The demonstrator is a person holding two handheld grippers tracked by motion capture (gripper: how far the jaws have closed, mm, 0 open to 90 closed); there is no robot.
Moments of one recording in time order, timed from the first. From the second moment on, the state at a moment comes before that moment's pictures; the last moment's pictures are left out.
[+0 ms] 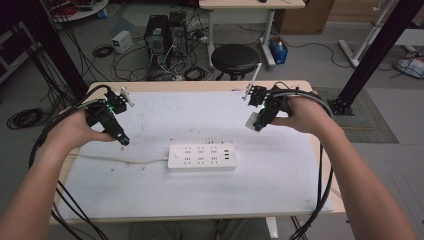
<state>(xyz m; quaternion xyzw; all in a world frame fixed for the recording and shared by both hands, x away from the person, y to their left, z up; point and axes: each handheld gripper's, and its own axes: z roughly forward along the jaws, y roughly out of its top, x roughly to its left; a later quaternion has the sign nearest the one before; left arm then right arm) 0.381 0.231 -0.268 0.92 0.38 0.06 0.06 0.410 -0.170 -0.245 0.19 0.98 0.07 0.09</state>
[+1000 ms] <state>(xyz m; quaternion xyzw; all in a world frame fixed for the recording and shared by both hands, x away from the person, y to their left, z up) 0.357 0.232 -0.290 0.93 0.35 0.06 0.07 0.421 -0.043 -0.338 0.01 1.00 -0.01 0.04</state>
